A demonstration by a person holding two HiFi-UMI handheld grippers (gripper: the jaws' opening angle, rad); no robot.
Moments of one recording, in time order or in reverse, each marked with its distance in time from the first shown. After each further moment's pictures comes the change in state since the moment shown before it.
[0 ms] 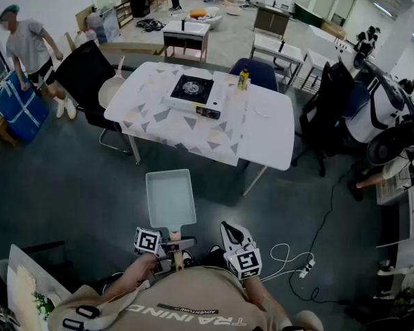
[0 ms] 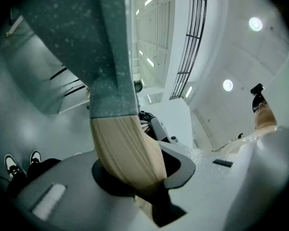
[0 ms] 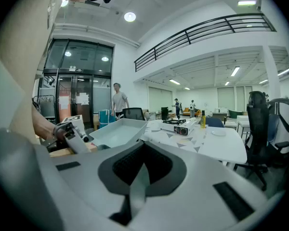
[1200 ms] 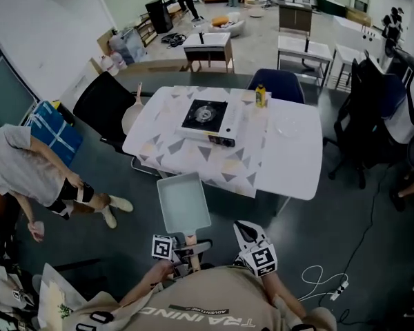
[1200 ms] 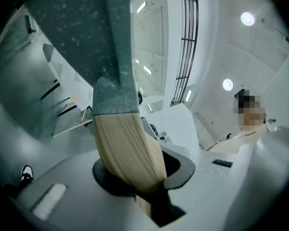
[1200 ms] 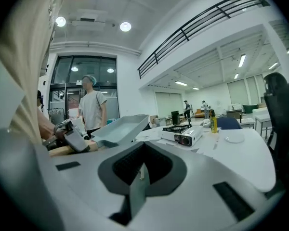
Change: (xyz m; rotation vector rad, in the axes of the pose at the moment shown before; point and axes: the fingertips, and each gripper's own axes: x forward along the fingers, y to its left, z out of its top) left arm 0.076 0.012 0.141 0.043 -0.121 -0.029; right arm 0.107 -0.130 0.024 0.049 -0.070 0.162
